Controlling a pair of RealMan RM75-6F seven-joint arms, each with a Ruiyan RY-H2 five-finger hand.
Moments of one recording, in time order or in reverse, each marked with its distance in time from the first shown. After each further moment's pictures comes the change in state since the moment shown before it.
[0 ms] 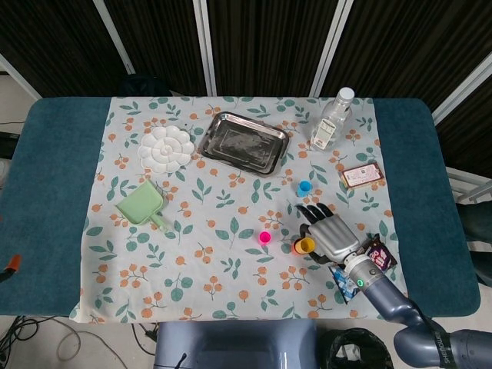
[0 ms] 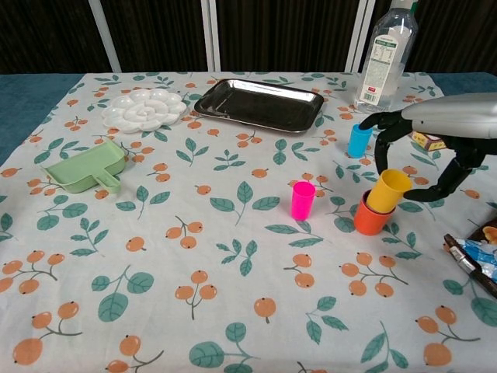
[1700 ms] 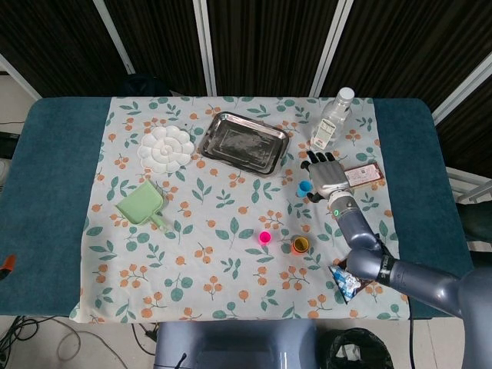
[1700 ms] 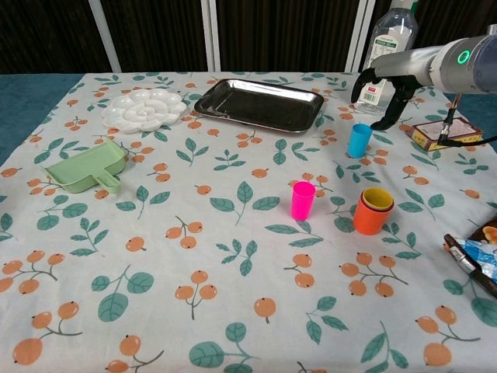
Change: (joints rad) left arm 0.005 0.005 -0.004 0.013 -0.018 -0.003 -0.009; right arm 0.326 -0.232 0.109 0.534 0.591 -0.181 -0.122
